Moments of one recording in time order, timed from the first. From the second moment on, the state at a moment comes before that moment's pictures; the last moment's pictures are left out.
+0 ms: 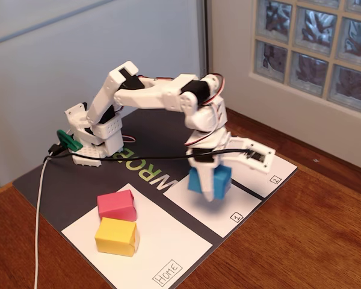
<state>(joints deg) -4.5 52.3 37.4 85.0 72.4</state>
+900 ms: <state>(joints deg) 14.6 47.7 48.4 72.9 66.0</state>
